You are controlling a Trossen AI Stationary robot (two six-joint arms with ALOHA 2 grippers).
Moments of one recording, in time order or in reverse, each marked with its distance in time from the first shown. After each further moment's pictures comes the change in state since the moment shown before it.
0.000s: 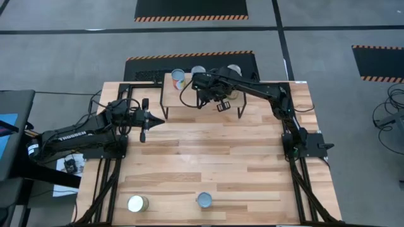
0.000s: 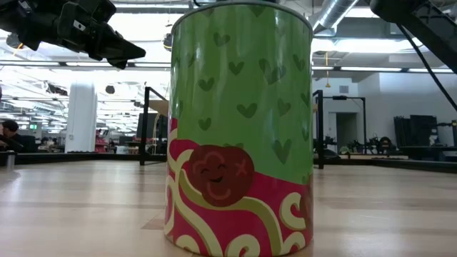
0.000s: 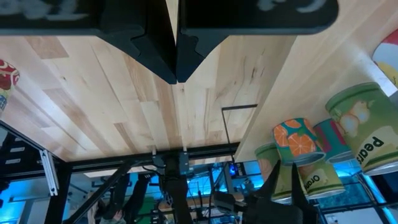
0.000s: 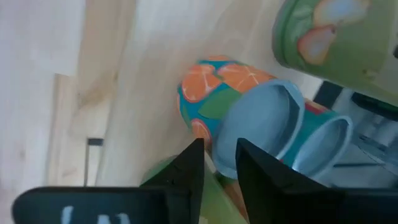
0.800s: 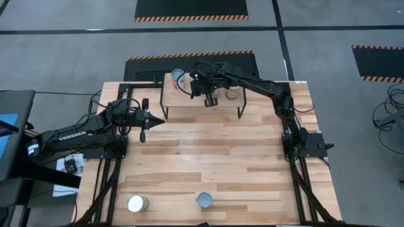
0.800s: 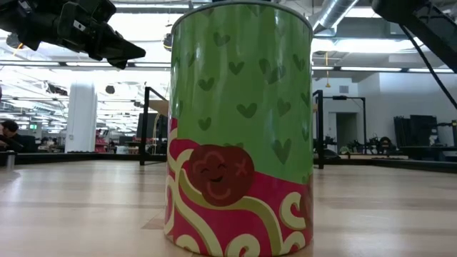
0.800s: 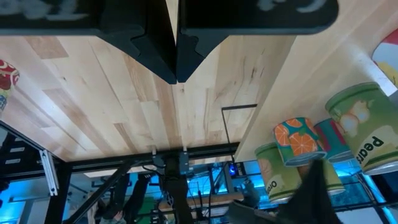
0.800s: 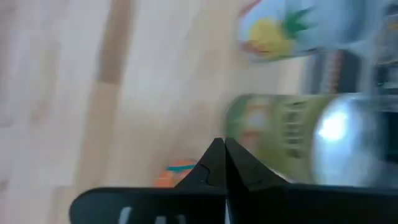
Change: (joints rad) left arm 0.000 0.000 0.000 0.000 0.000 0.002; right arm -0.045 -0.016 0.015 0.313 -0.241 0.021
